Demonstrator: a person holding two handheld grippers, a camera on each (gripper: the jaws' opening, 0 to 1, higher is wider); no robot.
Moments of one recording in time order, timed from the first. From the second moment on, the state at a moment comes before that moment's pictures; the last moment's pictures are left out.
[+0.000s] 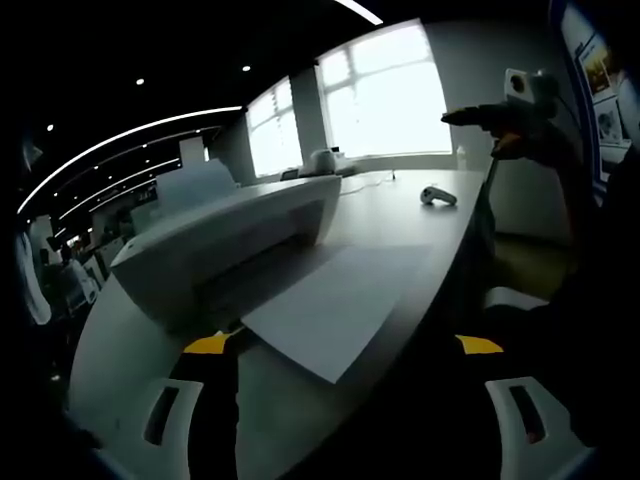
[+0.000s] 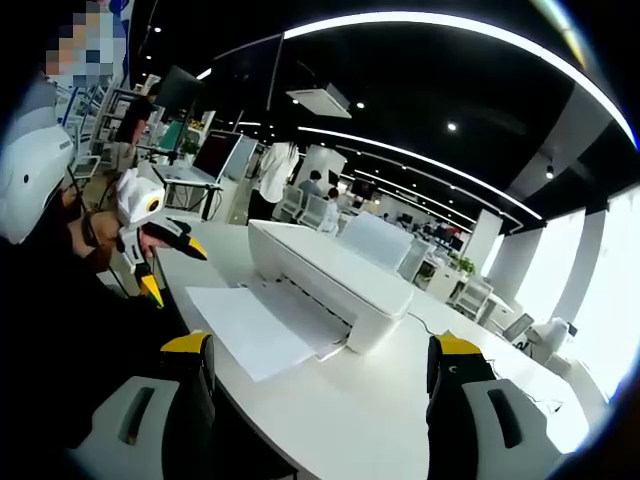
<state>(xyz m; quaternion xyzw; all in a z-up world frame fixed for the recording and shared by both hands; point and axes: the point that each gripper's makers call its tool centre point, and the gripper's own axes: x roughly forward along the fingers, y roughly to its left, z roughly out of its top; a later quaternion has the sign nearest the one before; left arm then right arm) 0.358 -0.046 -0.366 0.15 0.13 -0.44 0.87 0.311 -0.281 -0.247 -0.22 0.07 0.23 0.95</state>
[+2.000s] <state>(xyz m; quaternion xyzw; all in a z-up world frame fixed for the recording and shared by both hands) 0.365 -0.039 -0.364 0.14 0.13 -0.44 0.88 0.310 -0.279 -0.244 -0.23 0.07 0.23 0.94</state>
